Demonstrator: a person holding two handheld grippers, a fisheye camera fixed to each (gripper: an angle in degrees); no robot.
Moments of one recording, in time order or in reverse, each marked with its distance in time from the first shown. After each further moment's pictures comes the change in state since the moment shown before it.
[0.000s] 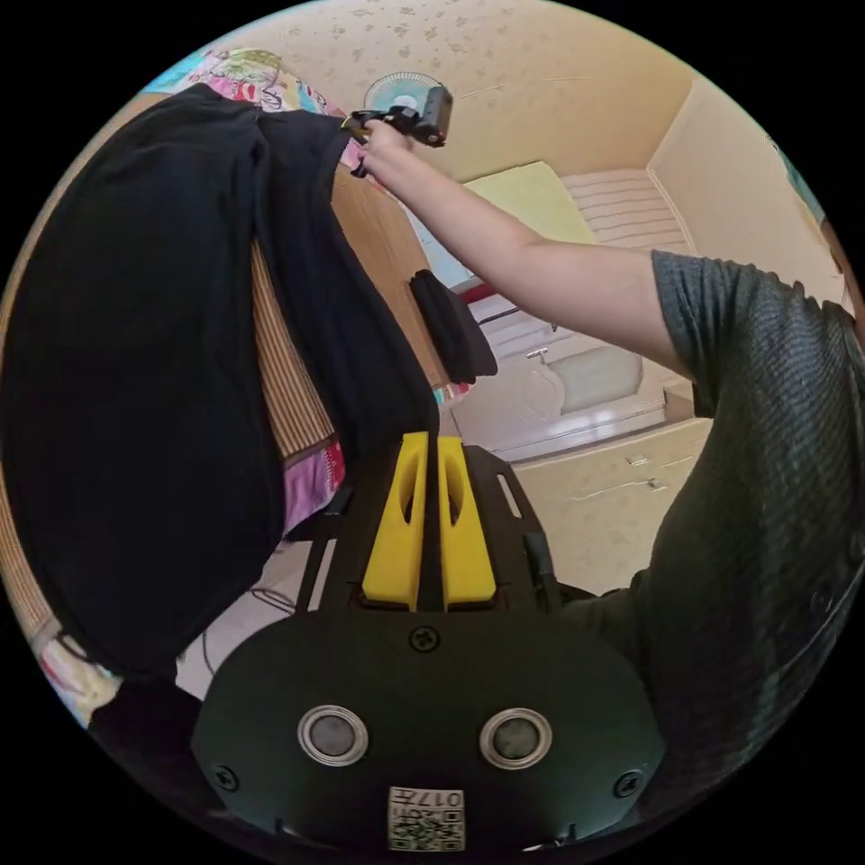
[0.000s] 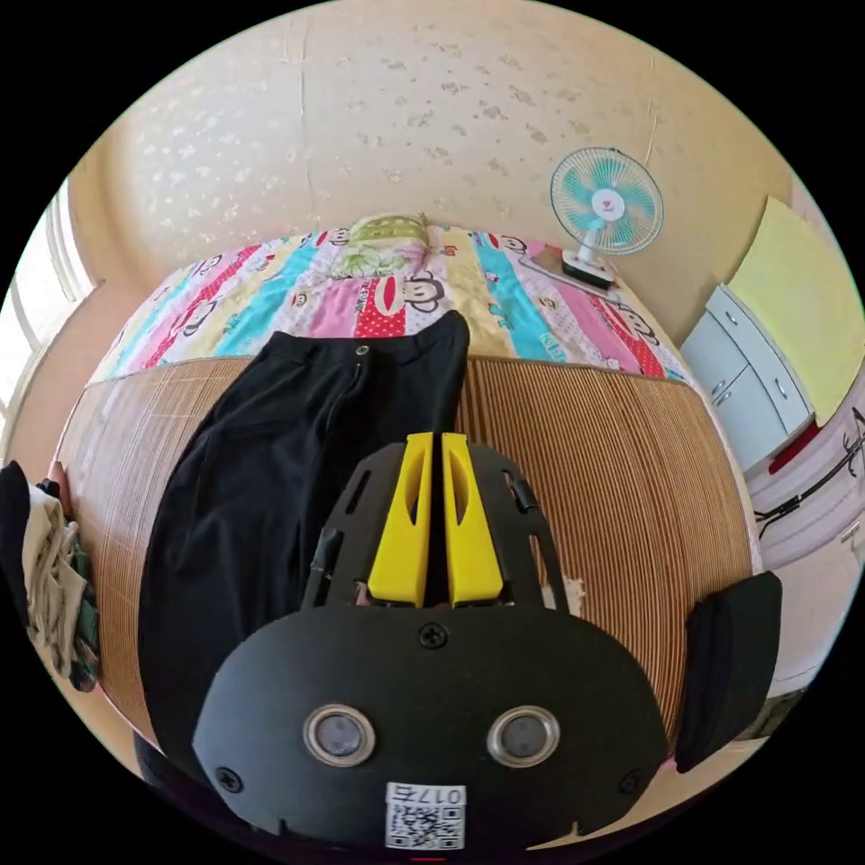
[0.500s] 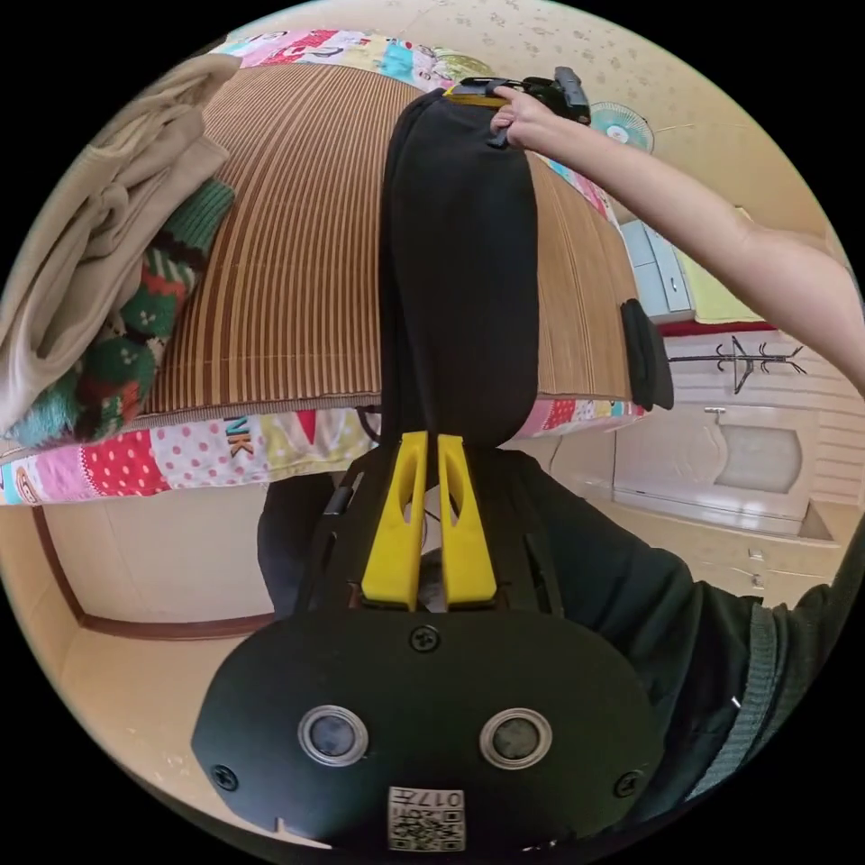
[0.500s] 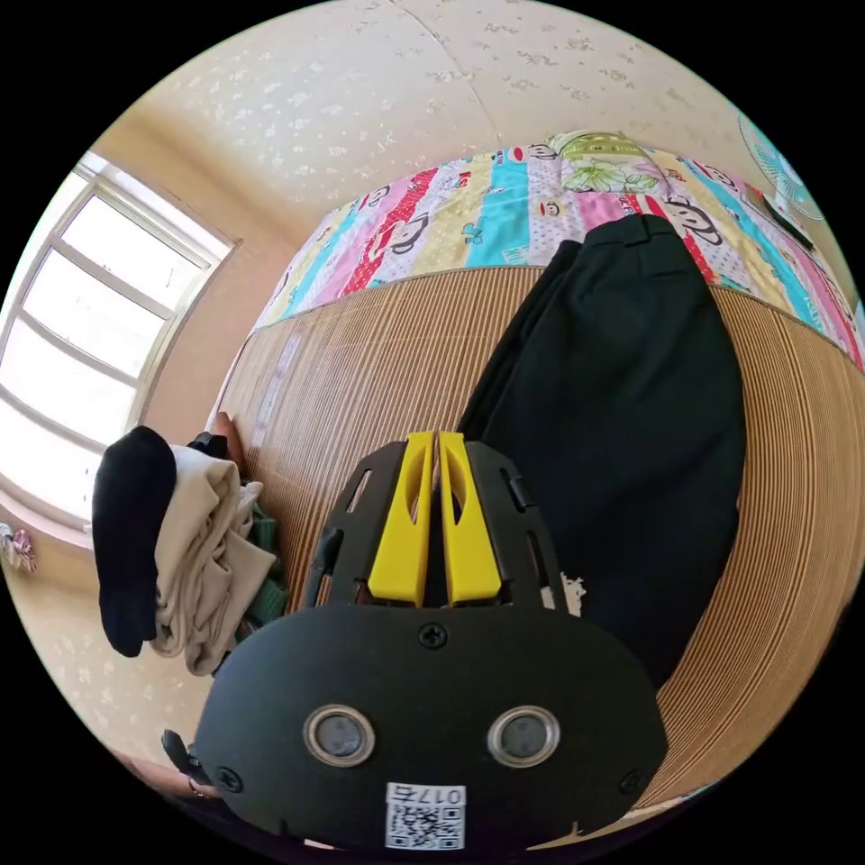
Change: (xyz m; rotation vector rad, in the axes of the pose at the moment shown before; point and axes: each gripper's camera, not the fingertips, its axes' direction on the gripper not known) left arm -0.050 0.032 -0.140 -0.061 -0.534 -0.349; right arm -0.215 0.009 0.037 -0.315 -0.490 -0.031
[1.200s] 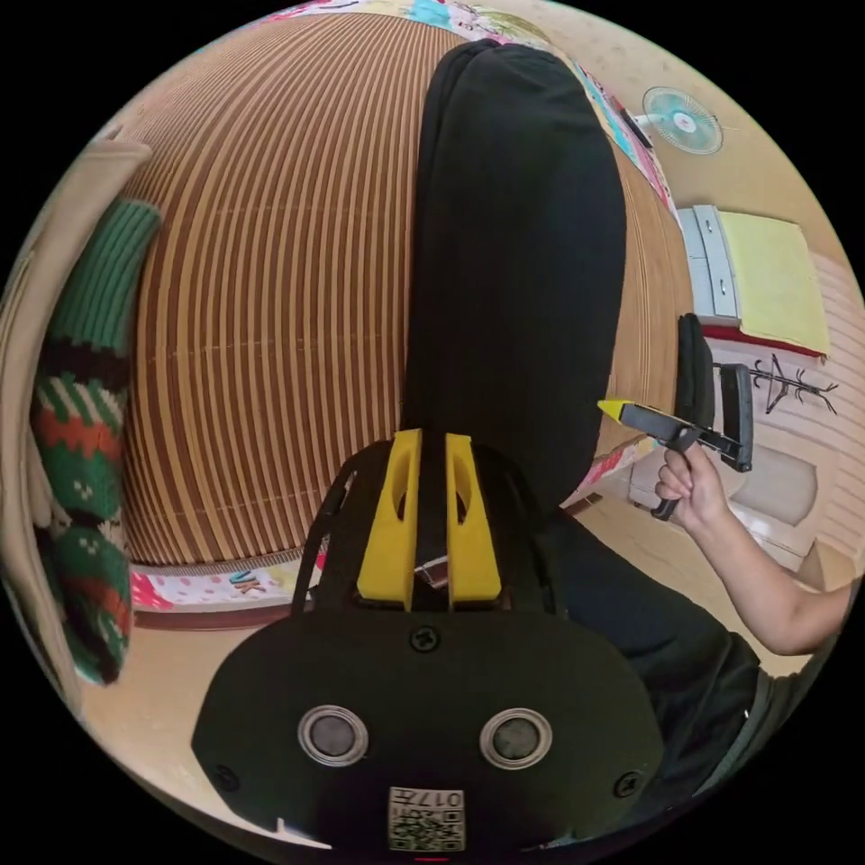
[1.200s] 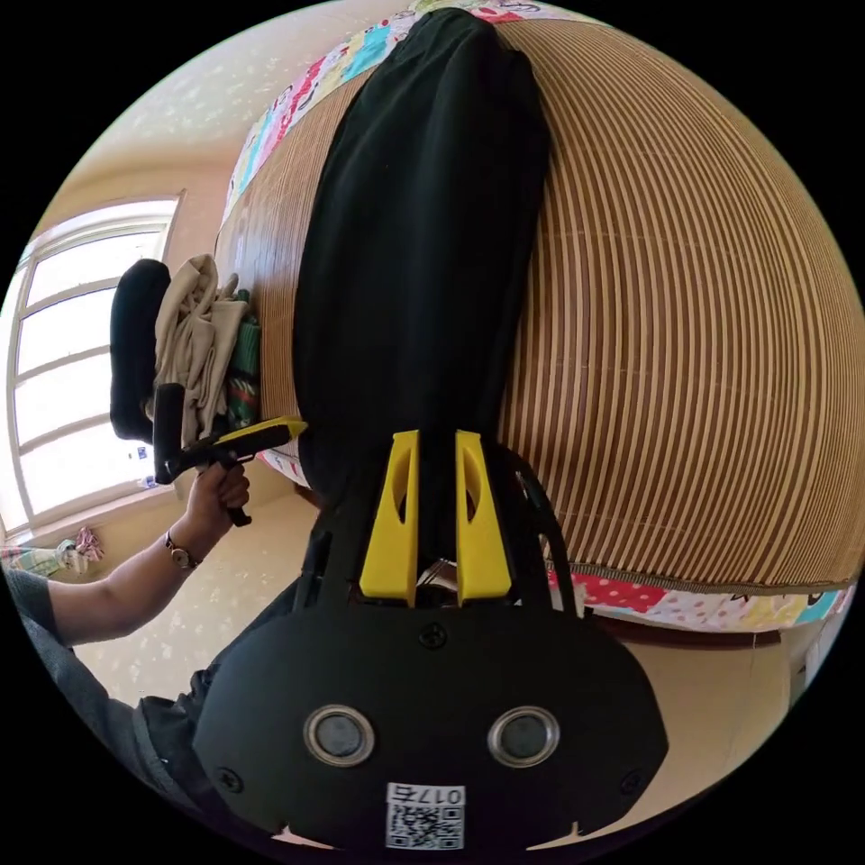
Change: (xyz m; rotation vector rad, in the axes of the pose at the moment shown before) left arm 0.006 -0.138 0.055 -0.071 -0.102 -0.063; right arm 0.139 0.256 -0.059 -0.421 -0.160 0.262
